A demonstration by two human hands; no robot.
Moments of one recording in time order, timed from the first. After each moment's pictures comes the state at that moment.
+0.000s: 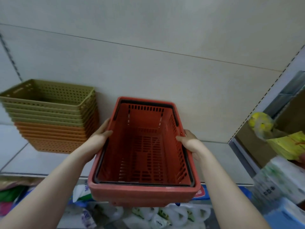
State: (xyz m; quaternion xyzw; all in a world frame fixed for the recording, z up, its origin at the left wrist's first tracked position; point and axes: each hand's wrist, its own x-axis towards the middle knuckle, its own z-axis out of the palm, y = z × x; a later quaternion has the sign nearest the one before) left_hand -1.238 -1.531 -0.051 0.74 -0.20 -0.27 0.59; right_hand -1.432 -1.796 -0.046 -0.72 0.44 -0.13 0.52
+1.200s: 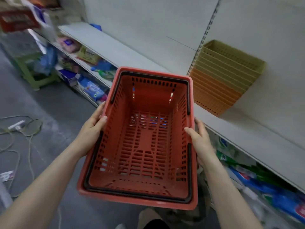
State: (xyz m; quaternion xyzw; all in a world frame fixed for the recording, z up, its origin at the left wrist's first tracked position) left_hand -1.338 -0.947 -0.111 0.76 0.04 -0.02 0.65; right_hand -1.366 -1.266 -0.095 -0.73 0.17 0.00 0.67
